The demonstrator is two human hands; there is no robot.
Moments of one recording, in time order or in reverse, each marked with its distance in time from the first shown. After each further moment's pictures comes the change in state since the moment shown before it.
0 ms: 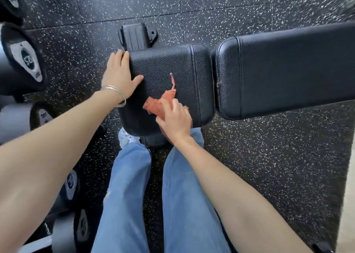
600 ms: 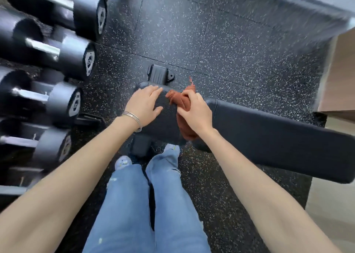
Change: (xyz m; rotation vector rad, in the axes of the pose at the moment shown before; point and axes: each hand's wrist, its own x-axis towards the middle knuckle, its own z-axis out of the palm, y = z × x) left_hand -0.145 0.113 -0.129 -0.057 0.150 0.028; right_hand 0.028 0.009 -0.248 0.153 -0.165 -0.259
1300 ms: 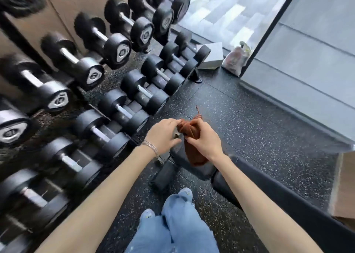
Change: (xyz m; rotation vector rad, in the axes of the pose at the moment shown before) left_hand -0.280 0.016 -0.120 -0.190 0.398 -0.183; right_hand -0.176 -0.196 -0.052 -0.076 -0.049 -0.472
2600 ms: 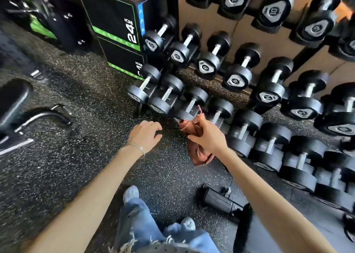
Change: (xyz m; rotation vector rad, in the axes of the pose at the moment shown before) left_hand -0.461 0.080 0.055 -0.079 0.542 -1.580; right_hand -0.192 -0.234 0.164 -0.271 -0.841 -1.292
